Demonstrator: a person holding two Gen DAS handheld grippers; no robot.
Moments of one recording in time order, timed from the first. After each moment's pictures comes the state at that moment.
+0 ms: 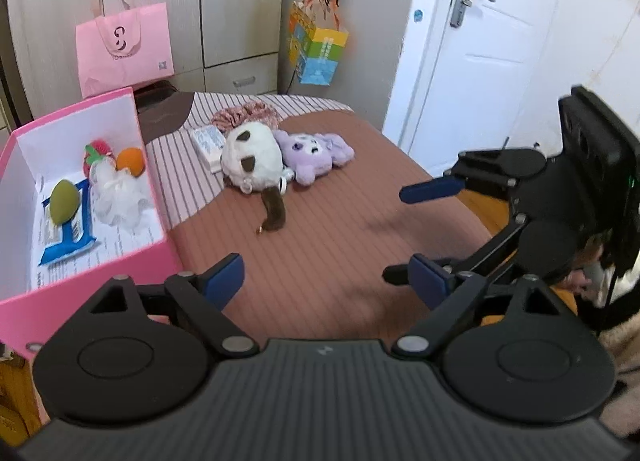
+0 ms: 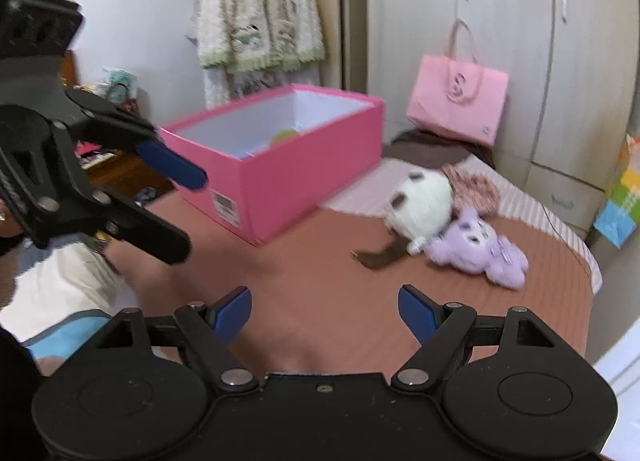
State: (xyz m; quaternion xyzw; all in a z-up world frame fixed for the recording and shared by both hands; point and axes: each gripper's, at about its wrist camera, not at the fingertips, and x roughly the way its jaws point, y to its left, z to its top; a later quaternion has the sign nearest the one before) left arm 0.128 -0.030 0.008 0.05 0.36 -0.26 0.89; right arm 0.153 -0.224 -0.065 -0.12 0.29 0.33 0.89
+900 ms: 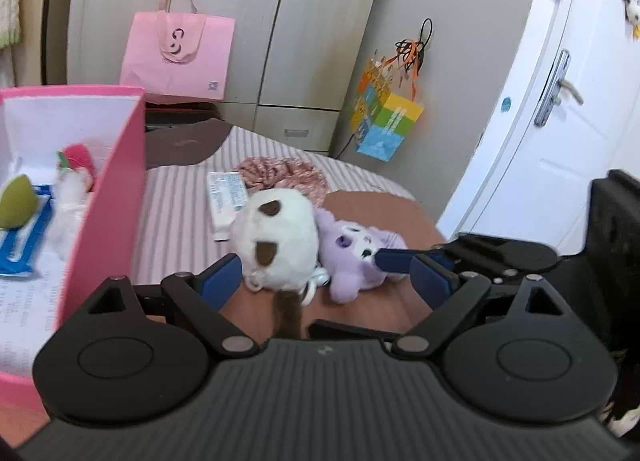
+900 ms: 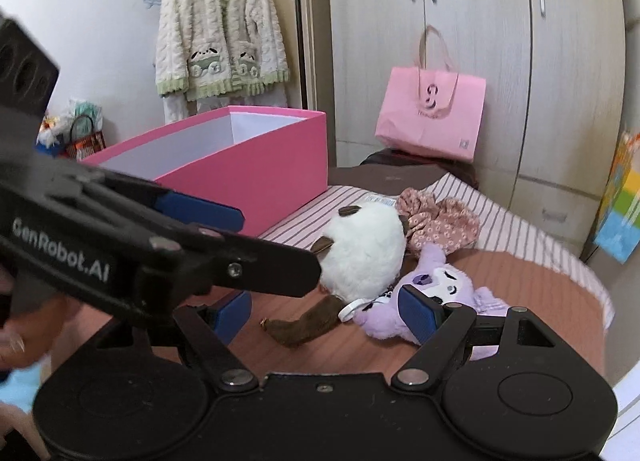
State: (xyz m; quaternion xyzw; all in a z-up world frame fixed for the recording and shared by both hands) left arm 0.237 -0.065 -0.046 -0.09 0.29 -0.17 0.94; right arm 0.268 -0.220 -0.094 -0.06 0.26 0.33 0.90
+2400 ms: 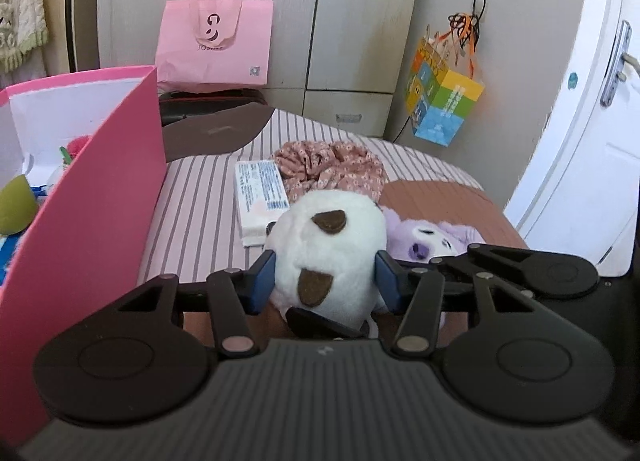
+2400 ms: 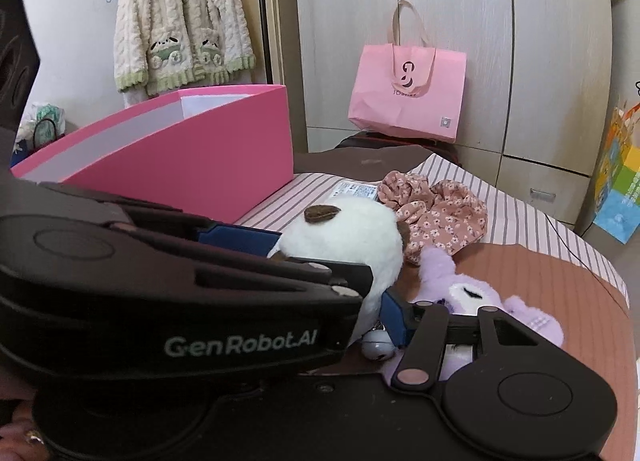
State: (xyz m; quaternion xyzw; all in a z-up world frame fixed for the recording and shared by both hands) left arm 0.280 -0.087 -0.075 -0.04 0.32 -0.08 0.94; right arm 0.307 -0.193 -0.121 -0.05 0.28 0.29 0.91
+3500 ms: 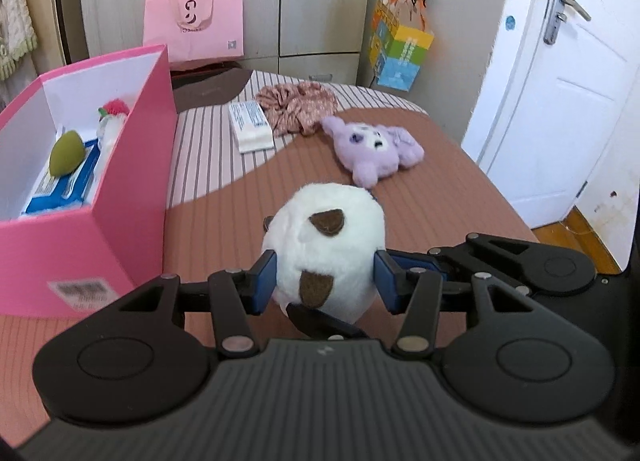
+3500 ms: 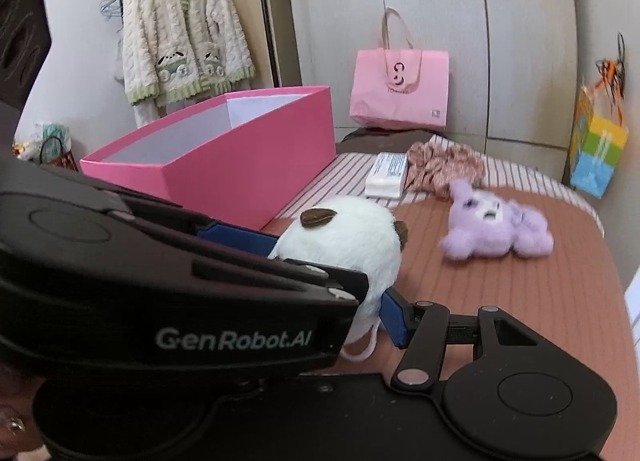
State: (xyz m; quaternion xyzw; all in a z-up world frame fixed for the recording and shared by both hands) left arm 0.158 -0.081 -0.057 0.01 0.36 -0.13 0.92; right arm 0.172 -0.187 -0.116 -0.02 0.28 0.26 0.92
